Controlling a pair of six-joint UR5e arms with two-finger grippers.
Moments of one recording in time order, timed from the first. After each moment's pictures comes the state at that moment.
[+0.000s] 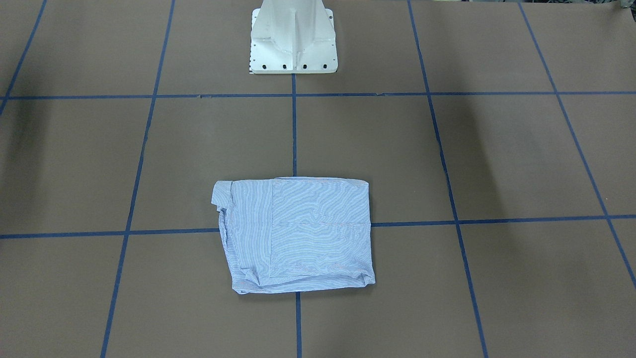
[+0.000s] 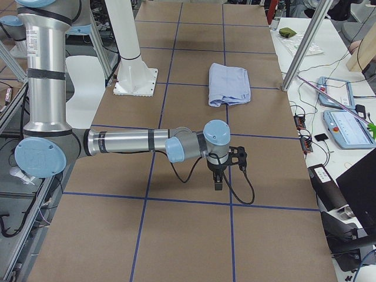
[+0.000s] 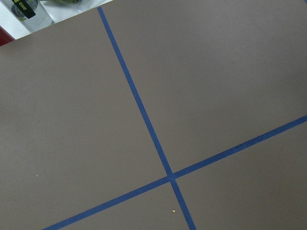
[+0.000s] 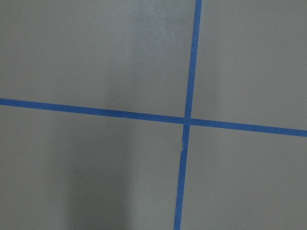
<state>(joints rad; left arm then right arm) -1.58 -1.56 -1.54 -2.10 -2.36 0.03 1.46 -1.62 1.70 -1.42 2.28 0.14</state>
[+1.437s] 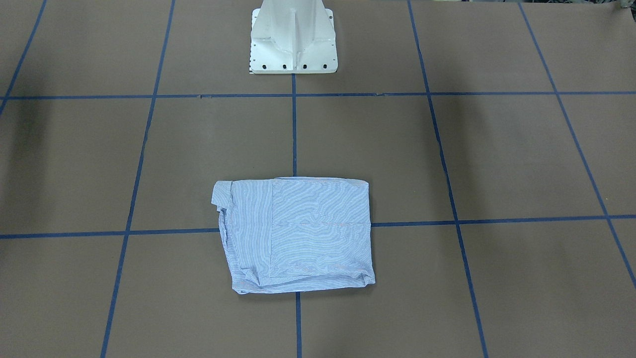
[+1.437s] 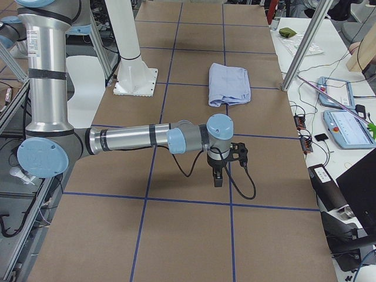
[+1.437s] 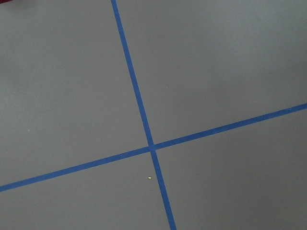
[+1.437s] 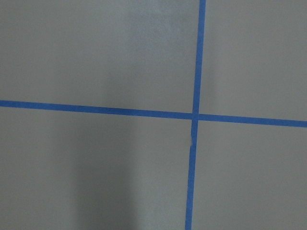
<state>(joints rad) -1.58 -1.49 -1.70 -1.88 -2.36 0.02 1.47 -1.60 1.74 -1.51 2.29 0.15</state>
